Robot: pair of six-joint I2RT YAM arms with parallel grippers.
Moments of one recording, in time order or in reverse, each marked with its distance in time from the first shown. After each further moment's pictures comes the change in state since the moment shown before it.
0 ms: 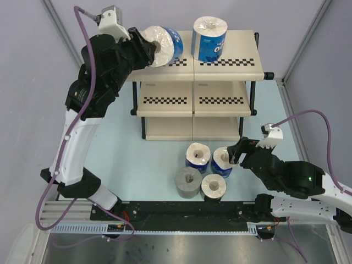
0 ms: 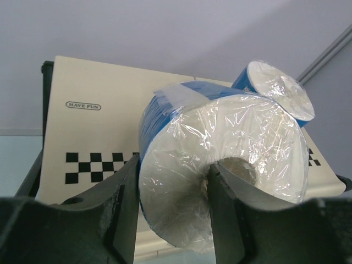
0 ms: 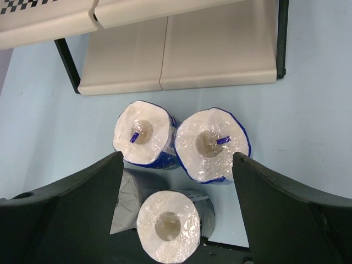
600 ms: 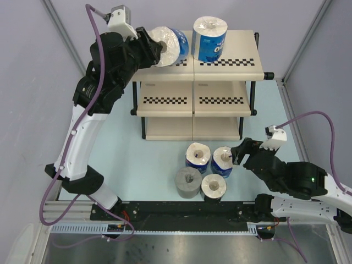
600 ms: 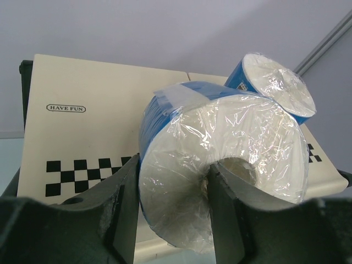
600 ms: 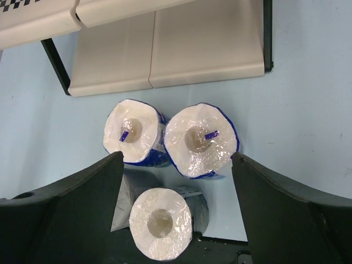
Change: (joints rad) left arm 0.001 0.054 0.013 0.026 0.047 0.010; right arm 0.000 -0.020 0.000 -0.072 0.016 0.062
